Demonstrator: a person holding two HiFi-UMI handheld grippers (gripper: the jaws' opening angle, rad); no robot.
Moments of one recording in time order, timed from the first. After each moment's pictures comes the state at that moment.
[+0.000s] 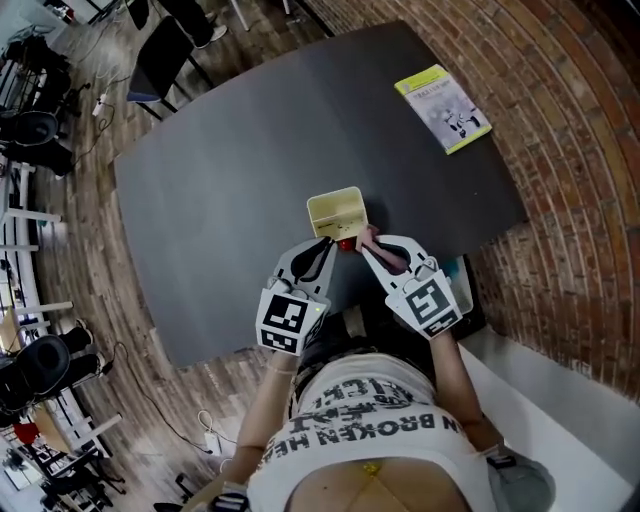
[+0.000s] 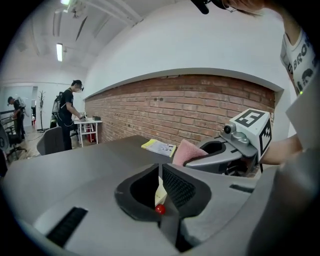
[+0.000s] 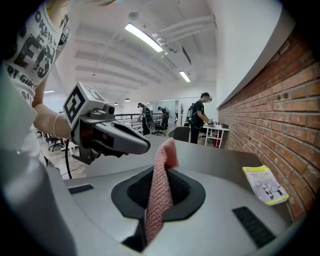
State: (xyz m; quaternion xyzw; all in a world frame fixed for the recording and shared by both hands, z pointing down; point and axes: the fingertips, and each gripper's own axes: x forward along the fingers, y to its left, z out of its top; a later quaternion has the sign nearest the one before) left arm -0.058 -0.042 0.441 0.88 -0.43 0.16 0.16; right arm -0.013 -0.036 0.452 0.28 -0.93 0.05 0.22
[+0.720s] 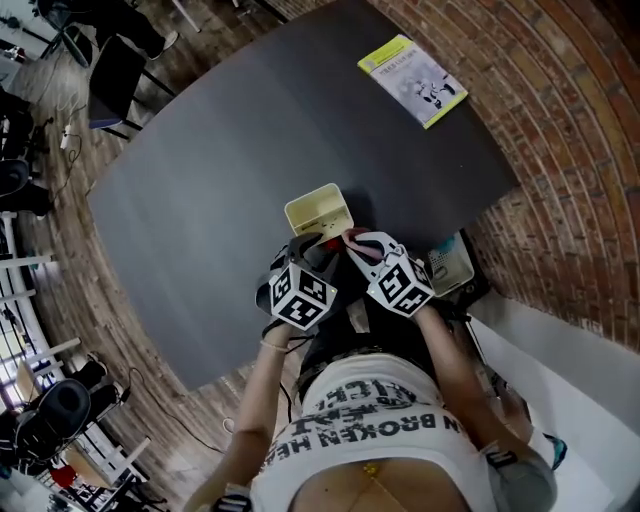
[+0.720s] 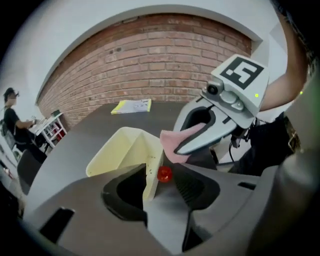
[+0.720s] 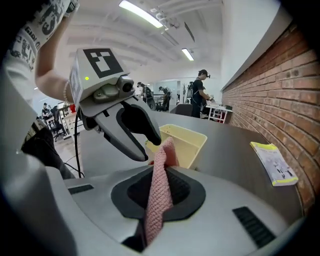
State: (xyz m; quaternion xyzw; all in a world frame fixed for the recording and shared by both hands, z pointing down) left arm -0.031 -0.041 0.578 0.87 -0.22 0.43 0.09; right arm -0.013 -0.039 0.570 0.26 -0.90 0.09 0.33
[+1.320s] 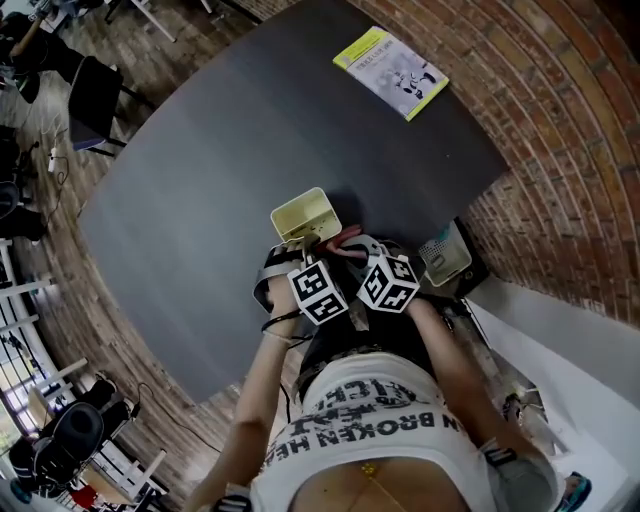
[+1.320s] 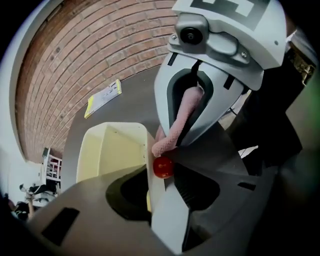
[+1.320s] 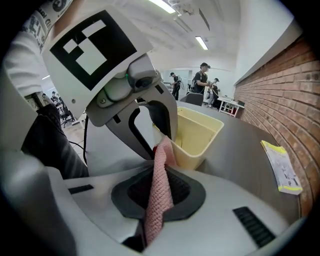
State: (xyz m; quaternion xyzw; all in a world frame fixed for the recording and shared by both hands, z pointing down) left arm -0.022 -0.038 0.629 0.79 -0.10 0.60 -0.06; right arm -0.014 -0.027 0.613 0.20 -0.89 0.07 0.40
